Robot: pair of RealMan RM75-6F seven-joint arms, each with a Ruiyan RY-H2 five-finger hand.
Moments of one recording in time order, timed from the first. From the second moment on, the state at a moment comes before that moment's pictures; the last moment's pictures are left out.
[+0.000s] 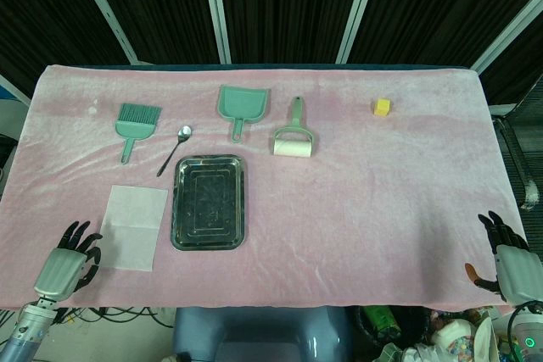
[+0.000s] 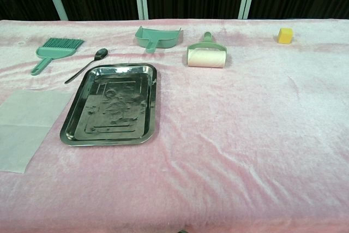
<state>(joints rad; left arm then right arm) -0.10 -1.74 0.13 -0.53 1.67 1.49 -0.30 0.09 -0.98 0.03 -1.79 -1.26 1.25 -0.03</state>
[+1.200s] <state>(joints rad) -0.10 -1.69 0.11 -0.66 1.65 1.49 -0.29 0.08 -0.97 0.02 -1.79 -1.28 1.25 -0.01</state>
